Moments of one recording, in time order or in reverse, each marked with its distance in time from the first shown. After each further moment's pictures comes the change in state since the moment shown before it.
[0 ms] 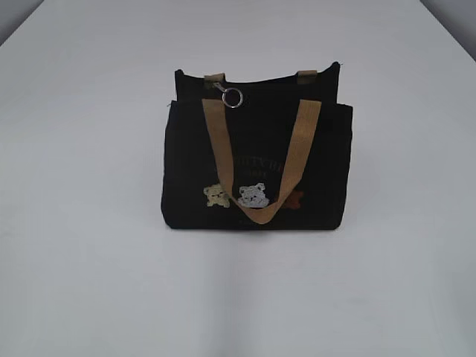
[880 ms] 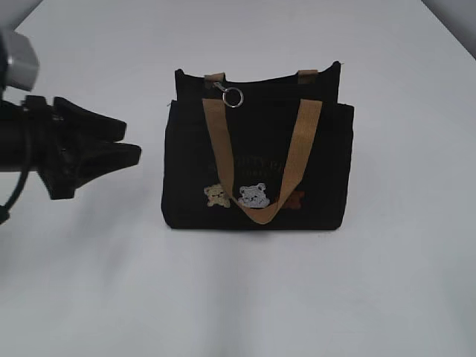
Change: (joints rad) left arm -0.031 1.487 -0.097 -1.621 -0.256 2.336; right arm 0.000 0.000 0.001 0.021 0.000 0.008
